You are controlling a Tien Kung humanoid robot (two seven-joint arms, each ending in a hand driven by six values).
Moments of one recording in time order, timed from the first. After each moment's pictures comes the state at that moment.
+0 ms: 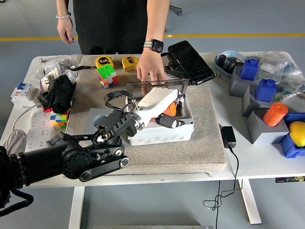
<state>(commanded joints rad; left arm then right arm) -0.88 0.08 -0.19 -1.08 1.59 0.46 0.20 0.10 -0.24 0.38 0.42 -0.21 -0.21 -0.04</state>
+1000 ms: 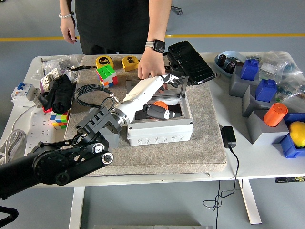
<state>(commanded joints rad) -0.71 0.23 -0.47 -1.36 1.51 0.45 0.13 0.09 -0.24 0.40 0.42 -0.22 -0.21 -0.03</state>
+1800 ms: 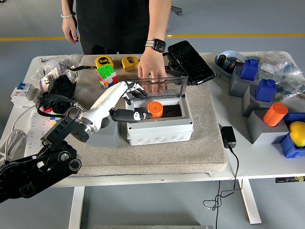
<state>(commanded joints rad) -0.55 0.39 -0.55 -1.46 1.46 0.42 0.13 0.09 -0.24 0.41 0.42 -0.22 -0.21 -0.03</state>
